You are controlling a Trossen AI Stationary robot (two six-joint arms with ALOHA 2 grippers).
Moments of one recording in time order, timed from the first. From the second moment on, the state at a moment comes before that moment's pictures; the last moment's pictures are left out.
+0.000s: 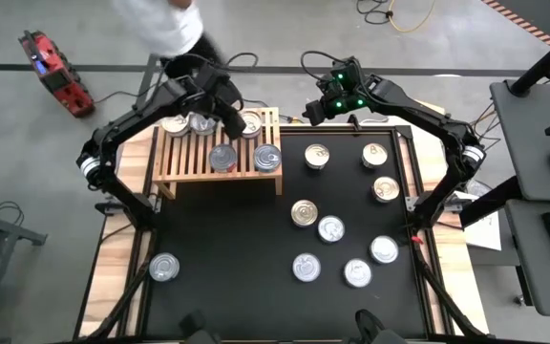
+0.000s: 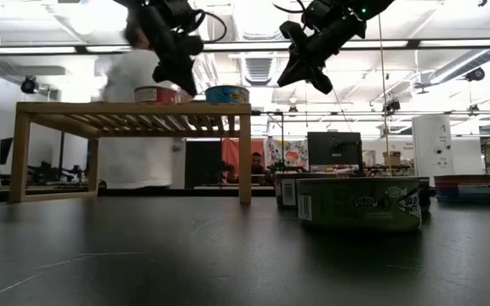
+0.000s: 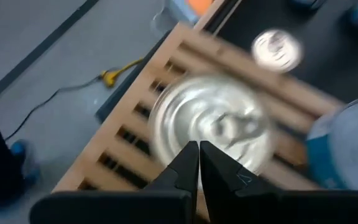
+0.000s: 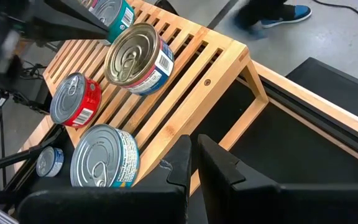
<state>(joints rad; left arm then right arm) 0.72 1.58 1.59 -0.89 0.08 0.09 -0.71 1.65 1.58 -0.63 -0.42 0.38</state>
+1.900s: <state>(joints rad) 0.73 1.67 1.64 -1.03 -0.07 0.07 -0.71 1.65 1.58 -0.63 -0.42 0.39</state>
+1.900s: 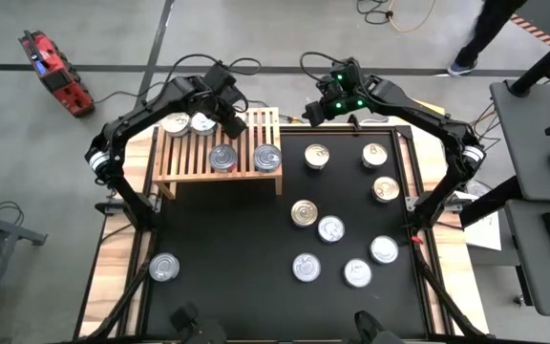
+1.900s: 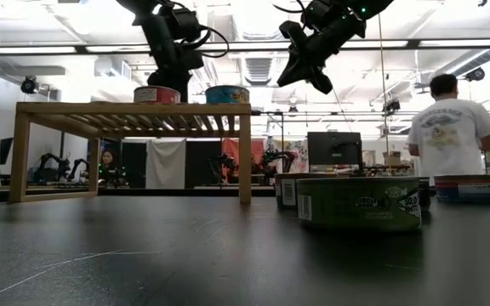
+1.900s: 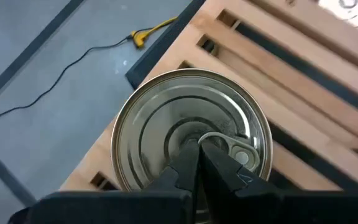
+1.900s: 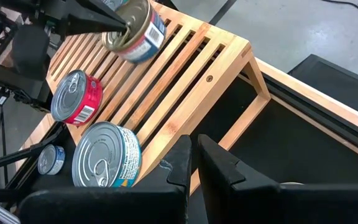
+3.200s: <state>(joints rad) 0.75 1.67 1.74 -1.10 -0.06 0.10 -0.70 1.65 1.58 -0.63 -0.42 0.39</state>
